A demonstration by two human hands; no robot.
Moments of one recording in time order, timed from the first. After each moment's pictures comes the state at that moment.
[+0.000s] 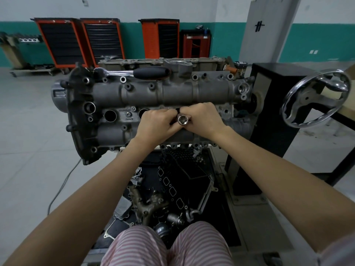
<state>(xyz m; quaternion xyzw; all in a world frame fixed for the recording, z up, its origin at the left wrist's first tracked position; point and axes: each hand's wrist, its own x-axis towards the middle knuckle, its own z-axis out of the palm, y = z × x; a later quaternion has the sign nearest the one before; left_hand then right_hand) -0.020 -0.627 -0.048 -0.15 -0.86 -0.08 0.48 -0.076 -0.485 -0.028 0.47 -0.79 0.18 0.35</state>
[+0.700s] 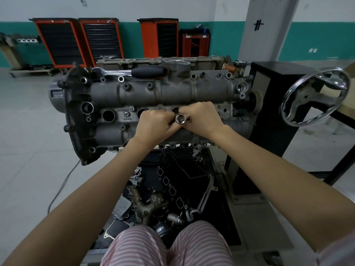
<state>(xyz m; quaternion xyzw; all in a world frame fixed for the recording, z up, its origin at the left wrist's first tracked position) -0.022 -0.627 -0.049 -0.14 -0.86 -0.07 0.49 -0.076 -0.484 -0.029 0.43 -0.83 0.15 0.32</state>
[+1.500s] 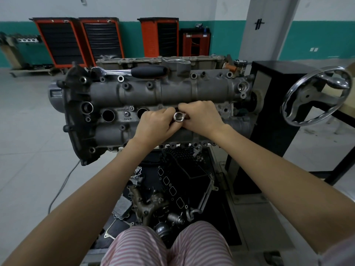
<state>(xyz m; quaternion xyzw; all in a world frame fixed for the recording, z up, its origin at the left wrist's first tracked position) -0.019 -0.626 -0.050 -0.16 -0.86 -0.06 0.48 -0.080 -0.486 -0.029 0.44 -0.83 0.14 0.32</state>
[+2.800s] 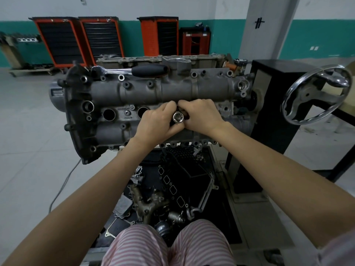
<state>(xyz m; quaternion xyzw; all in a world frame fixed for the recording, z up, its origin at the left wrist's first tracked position) -0.019 -0.623 -0.048 -0.17 -0.85 -0.05 0.50 -0.084 -0.488 -0.029 0.43 -0.85 0.10 0.30</state>
